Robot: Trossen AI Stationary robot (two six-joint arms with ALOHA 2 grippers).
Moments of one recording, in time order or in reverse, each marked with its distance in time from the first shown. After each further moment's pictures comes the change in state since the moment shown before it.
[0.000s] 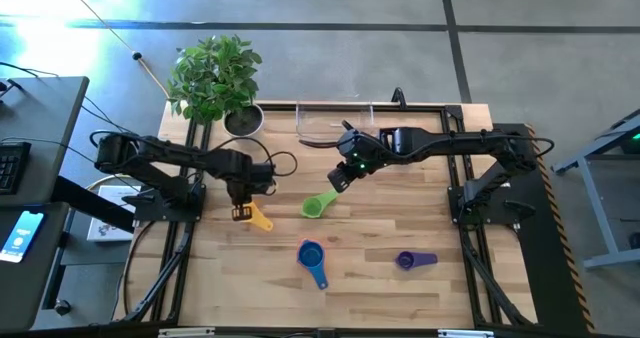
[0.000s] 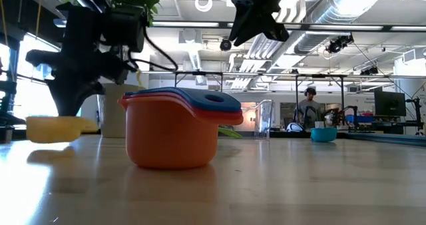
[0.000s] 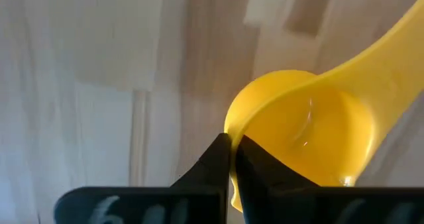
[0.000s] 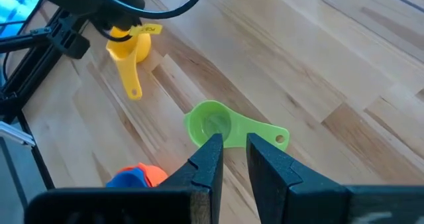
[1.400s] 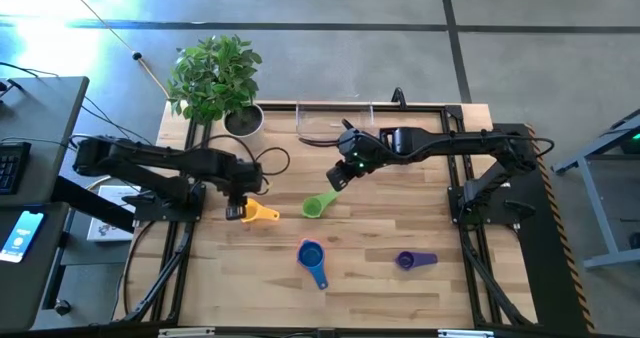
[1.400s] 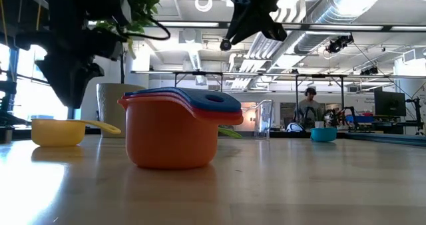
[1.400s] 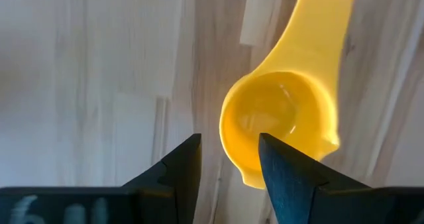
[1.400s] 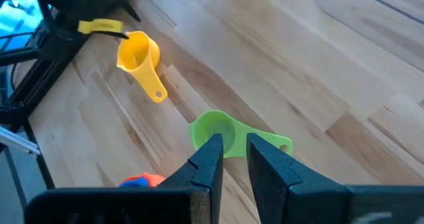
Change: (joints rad) left arm -0.052 -0.202 -0.035 -0.005 -0.086 -0.018; right arm 0.000 0.000 0.000 0.026 0.015 0.001
